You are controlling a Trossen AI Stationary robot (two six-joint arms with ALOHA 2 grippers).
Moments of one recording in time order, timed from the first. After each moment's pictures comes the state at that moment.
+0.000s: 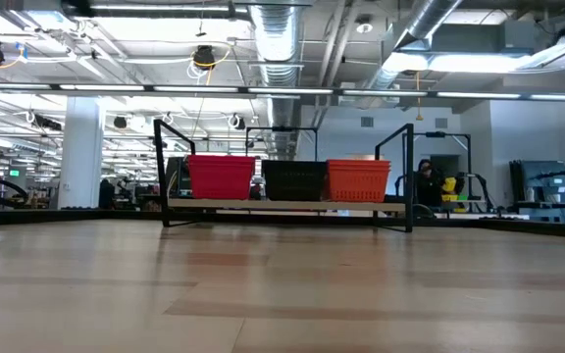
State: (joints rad) left arm -0.68 1.14 1.25 -1.57 -0.82 -1.34; right arm -0.11 1.39 1.72 -1.11 0.07 0.02
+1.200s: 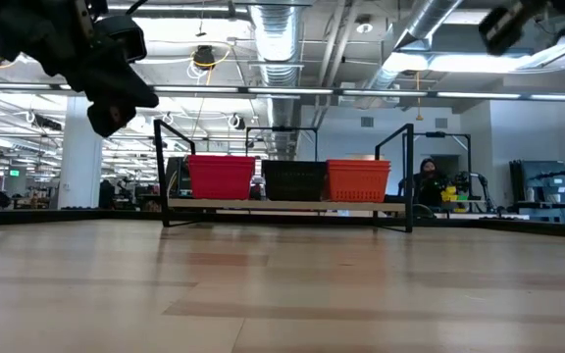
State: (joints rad) left arm 0.04 0.74 0.39 -0.11 0.11 -0.52; right arm 0.37 0.48 0.31 0.34 0.09 0.38
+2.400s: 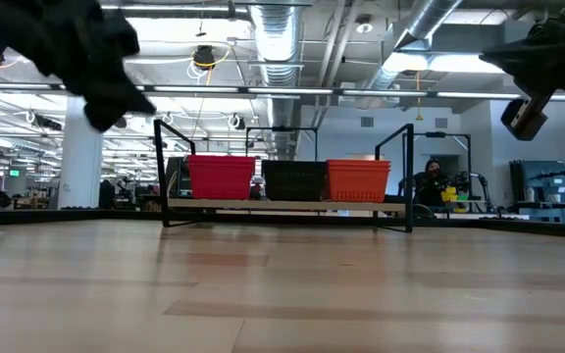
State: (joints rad) left arm 0.00 0.70 0.39 -0.19 -0.07 -0.45; right arm 0.28 0.02 0.01 0.15 0.26 0.76
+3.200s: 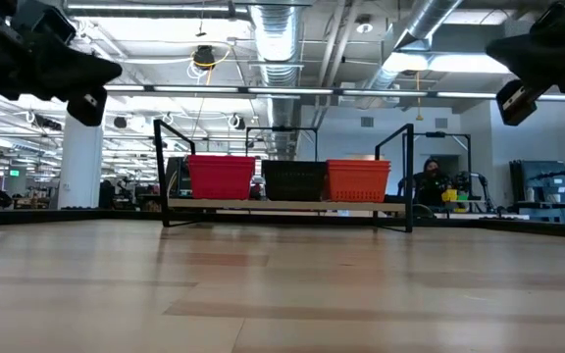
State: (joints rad) left arm -0.02 0.00 0.01 0.02 0.03 -0.20; right arm 0.28 0.02 0.01 0.17 0.21 0.38
